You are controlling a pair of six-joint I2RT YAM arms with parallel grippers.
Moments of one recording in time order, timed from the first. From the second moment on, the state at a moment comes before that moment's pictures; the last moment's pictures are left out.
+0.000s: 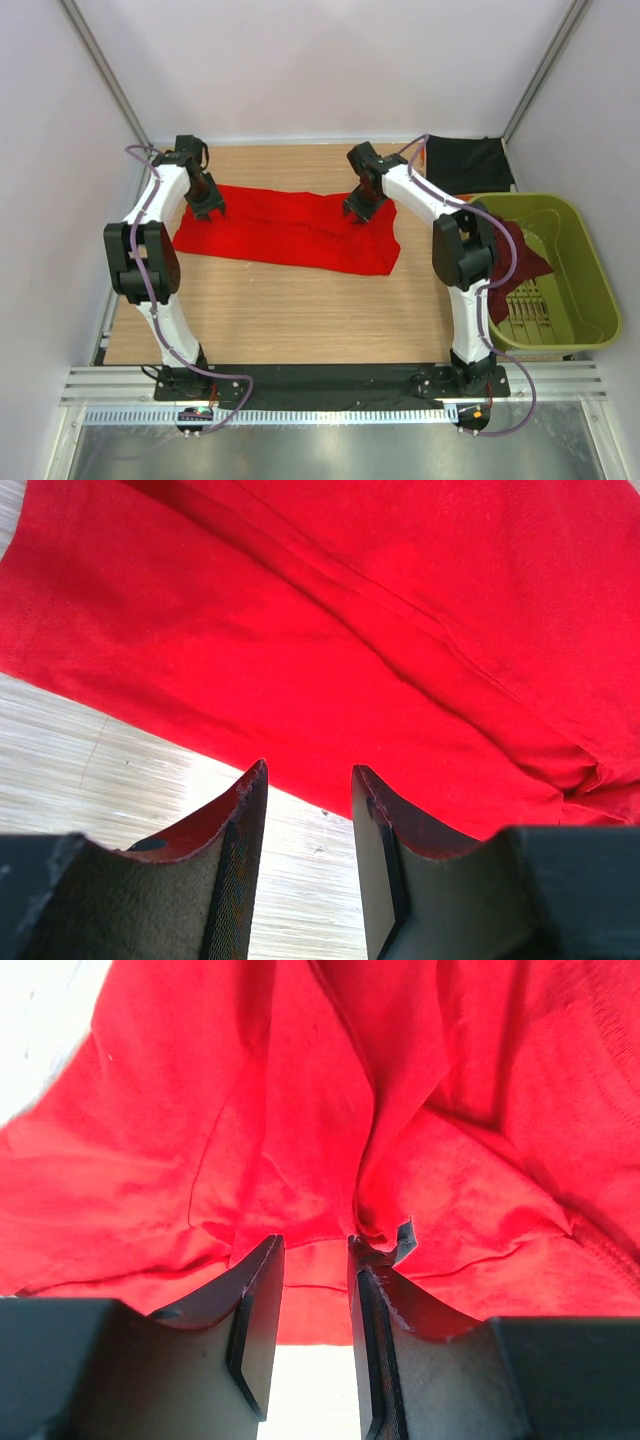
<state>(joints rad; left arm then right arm) 0.01 1.90 1.62 -0.93 0.00 -0.47 0.46 2.11 1.80 -0.90 0.06 1.20</state>
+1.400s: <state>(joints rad) 0.01 1.90 1.64 -0.94 -0.01 -0.47 0.48 2.20 1.85 -0.95 0.08 1.18</state>
